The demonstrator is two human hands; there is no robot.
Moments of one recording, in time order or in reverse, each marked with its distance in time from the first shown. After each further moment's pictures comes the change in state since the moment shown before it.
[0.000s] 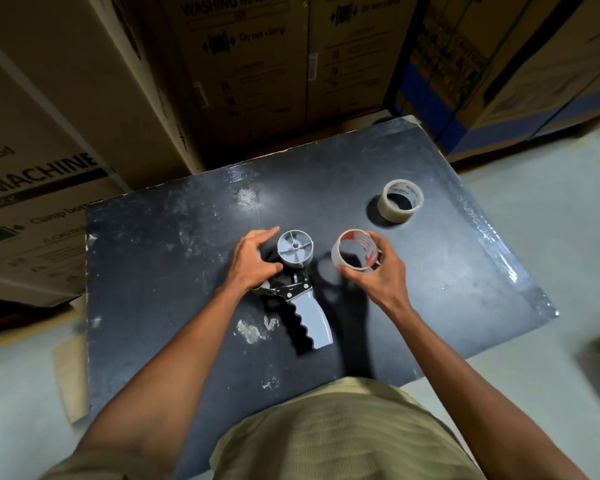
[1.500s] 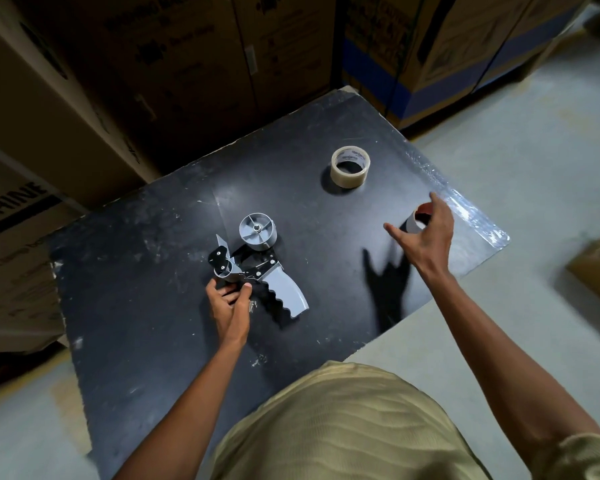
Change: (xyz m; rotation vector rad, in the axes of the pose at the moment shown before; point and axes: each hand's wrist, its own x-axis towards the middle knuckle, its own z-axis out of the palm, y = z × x) left_hand -0.117 -0.015 0.062 -0.570 0.347 -0.328; right_hand -0.017 0.071 -0.115 -0.261 0.436 0.069
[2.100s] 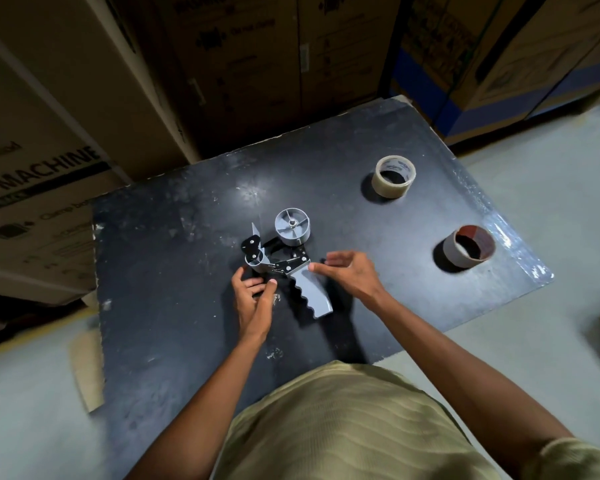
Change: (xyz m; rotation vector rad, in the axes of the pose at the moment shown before) left_hand -0.014 0.006 -0.005 -0.043 0.032 -0.048; right_hand -0.085 -0.089 0.110 0.278 -0.794 0.286
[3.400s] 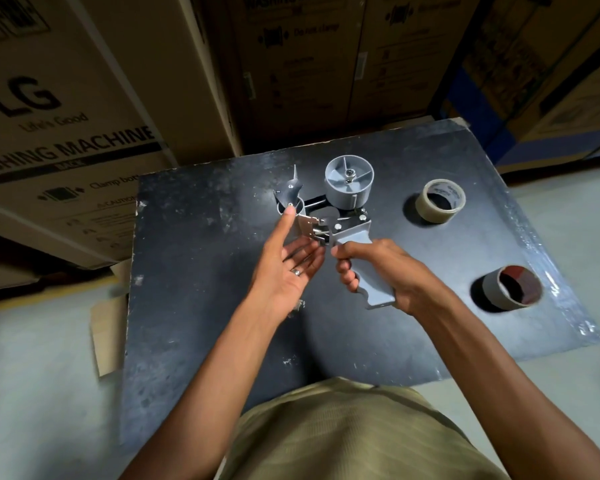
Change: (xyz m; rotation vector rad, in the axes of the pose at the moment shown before) left_hand -0.026 0.168 -0.009 -0.725 -0.144 -0.524; right_hand -0.074 -0.147 -0.009 0.356 -0.469 0.119
